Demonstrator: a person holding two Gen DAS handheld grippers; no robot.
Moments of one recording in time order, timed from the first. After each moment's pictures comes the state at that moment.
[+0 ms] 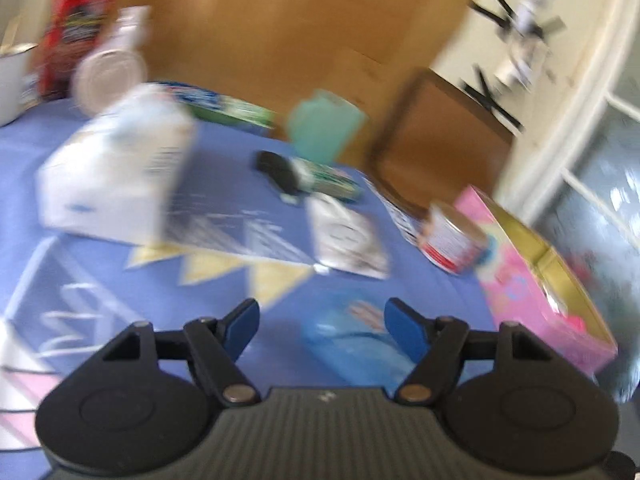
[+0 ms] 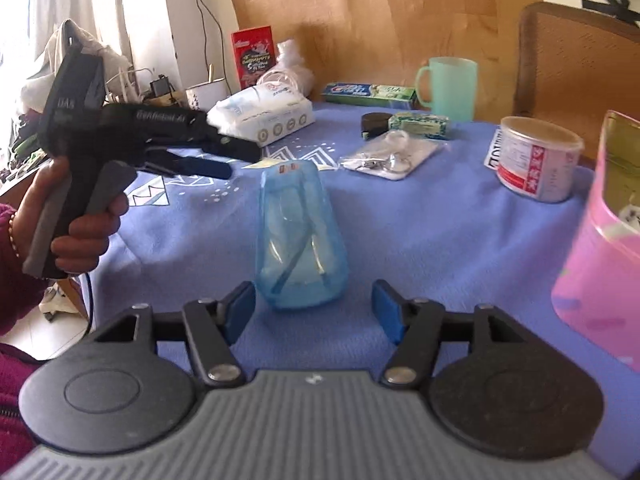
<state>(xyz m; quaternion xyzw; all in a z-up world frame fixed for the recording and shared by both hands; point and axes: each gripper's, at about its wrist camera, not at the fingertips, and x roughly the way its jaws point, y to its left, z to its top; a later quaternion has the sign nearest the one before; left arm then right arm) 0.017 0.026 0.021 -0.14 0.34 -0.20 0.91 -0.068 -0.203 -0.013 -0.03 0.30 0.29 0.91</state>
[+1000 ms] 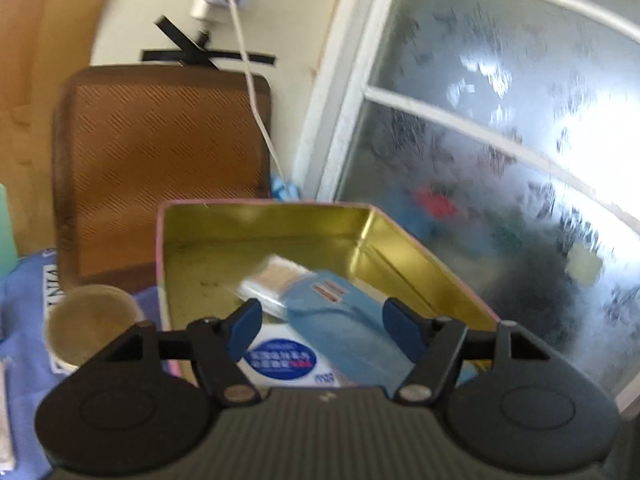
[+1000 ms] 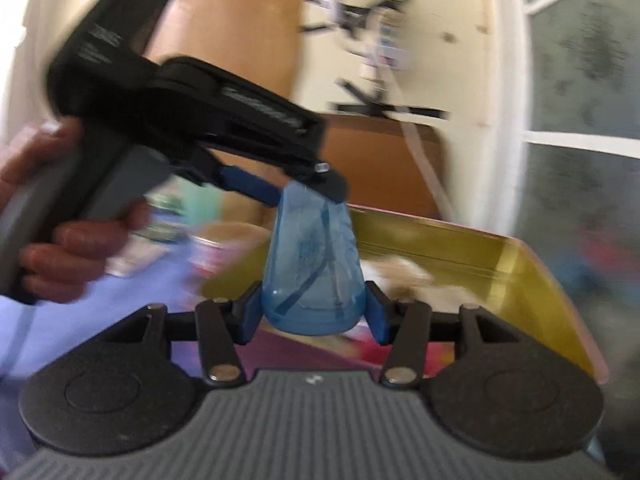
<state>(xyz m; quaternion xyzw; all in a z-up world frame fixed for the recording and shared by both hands) 0.056 -0.283 0.086 0.01 0.29 -0.42 0.86 -0.085 -0.365 0.023 -0.05 0.14 -0.02 0.99</state>
